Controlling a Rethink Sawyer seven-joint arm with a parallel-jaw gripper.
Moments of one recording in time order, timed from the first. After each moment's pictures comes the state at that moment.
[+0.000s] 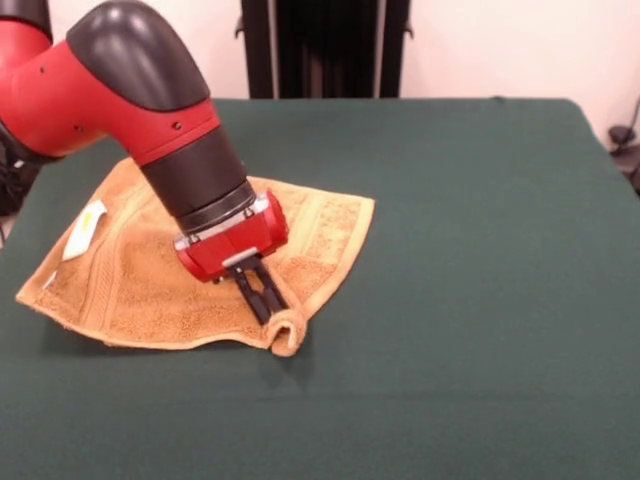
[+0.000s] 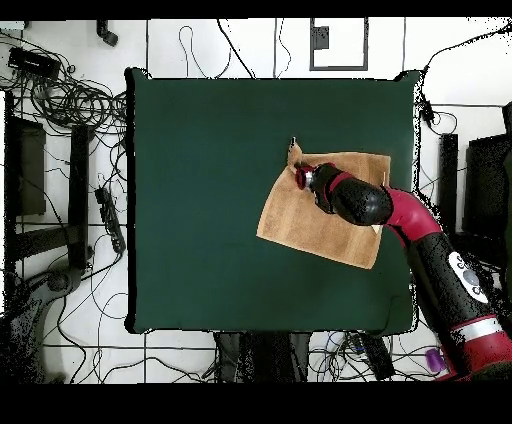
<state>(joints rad) -1.04 -0.12 0.88 1.49 -0.67 0.52 1.42</state>
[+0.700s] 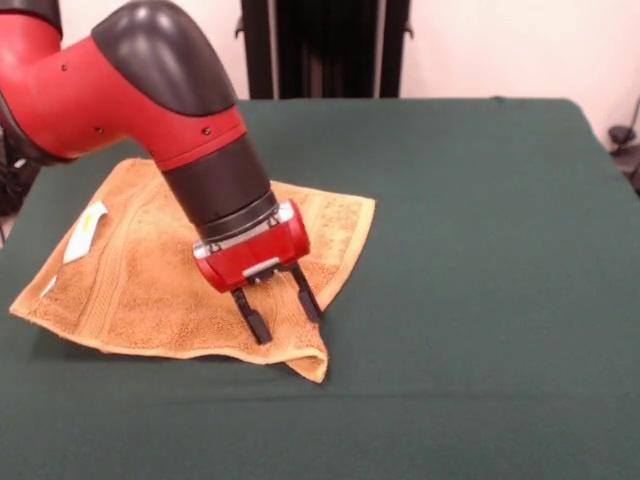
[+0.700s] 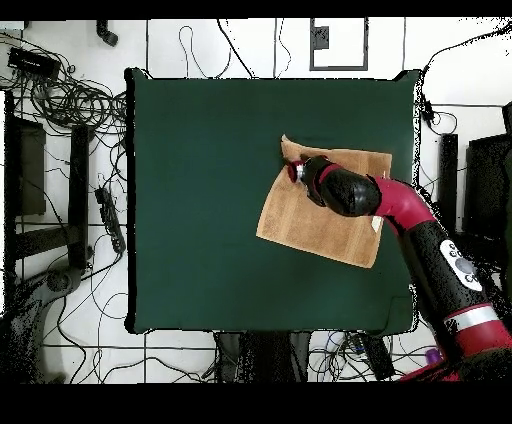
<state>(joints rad) -0.94 -0.17 0.84 1.46 -0.66 0.50 1.42</state>
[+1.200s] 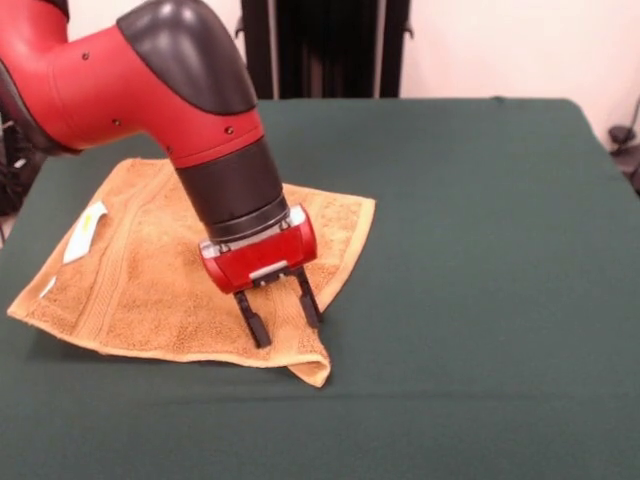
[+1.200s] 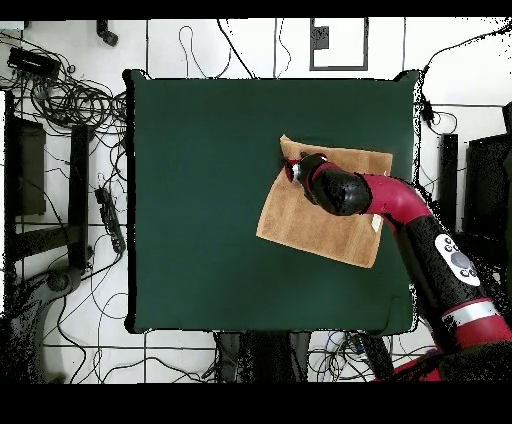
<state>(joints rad) -0.87 -0.22 0.76 1.45 -0.66 0.45 1.42</state>
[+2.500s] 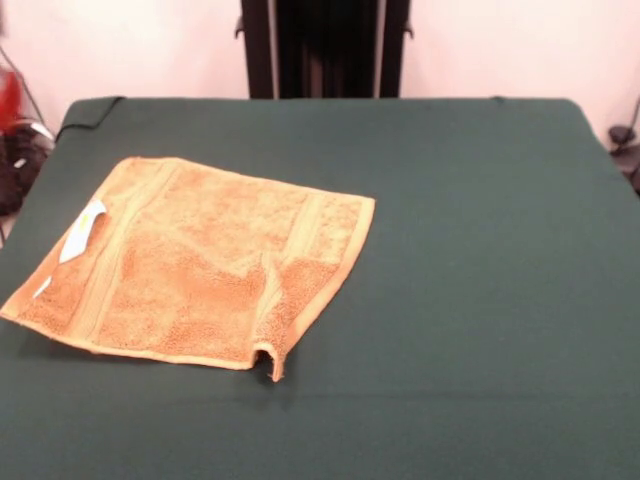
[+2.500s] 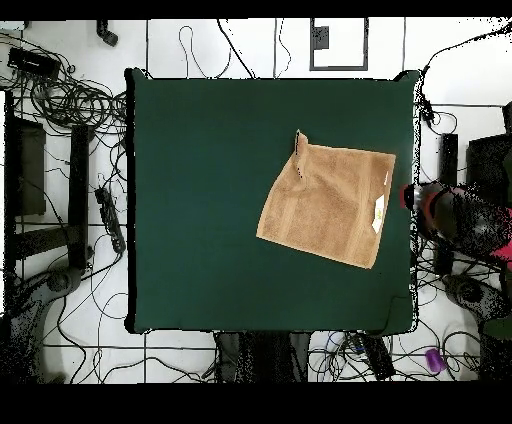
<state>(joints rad) -1.02 -0.58 0.54 1.46 -0.57 0.63 1.42</state>
